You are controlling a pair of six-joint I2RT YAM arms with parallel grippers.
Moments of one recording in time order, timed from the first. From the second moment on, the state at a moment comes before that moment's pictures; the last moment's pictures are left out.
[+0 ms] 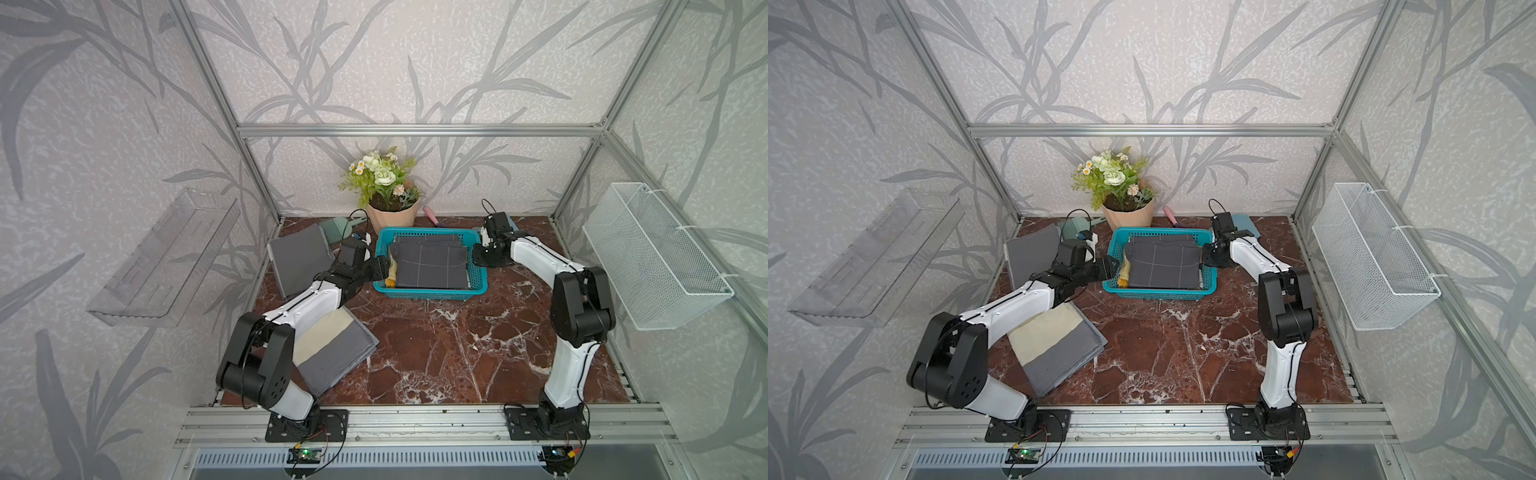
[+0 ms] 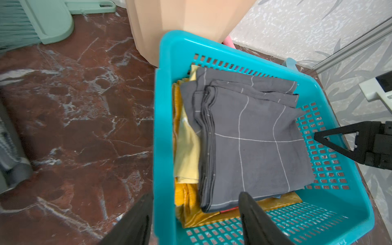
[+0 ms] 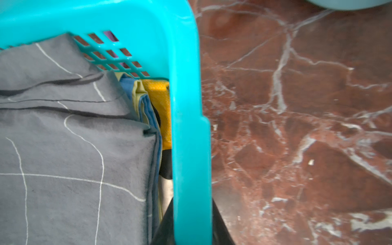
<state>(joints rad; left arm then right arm) -0.33 1.53 0.95 -0.06 0.10 -0.44 0.18 1.96 1.50 -0.64 -0.07 0.34</state>
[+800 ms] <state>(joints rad) -0.30 1.33 0.94 -0.17 -0.04 -0.45 0.60 1.39 1.19 -0.54 -0.07 0.44</state>
